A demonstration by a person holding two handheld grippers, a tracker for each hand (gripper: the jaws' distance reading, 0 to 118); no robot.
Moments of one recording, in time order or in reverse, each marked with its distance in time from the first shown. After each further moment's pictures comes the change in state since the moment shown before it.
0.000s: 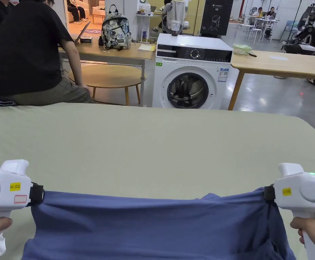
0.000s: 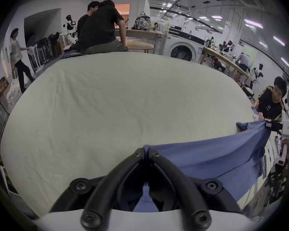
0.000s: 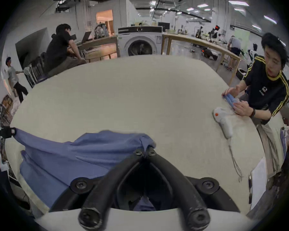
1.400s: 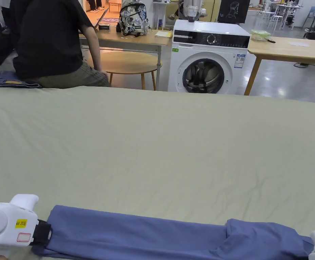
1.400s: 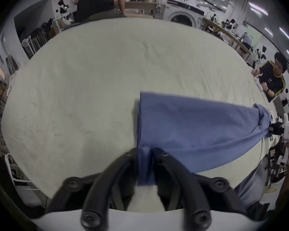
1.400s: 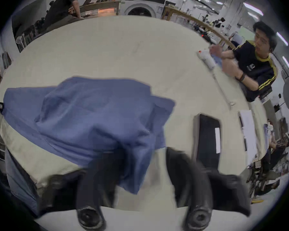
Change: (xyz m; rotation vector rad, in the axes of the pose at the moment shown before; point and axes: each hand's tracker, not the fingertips) left arm -0.011 -0.137 0.042 -0.211 0.035 -0.040; right arm 0.007 -0.184 0.049 -0.233 -0.193 0.124
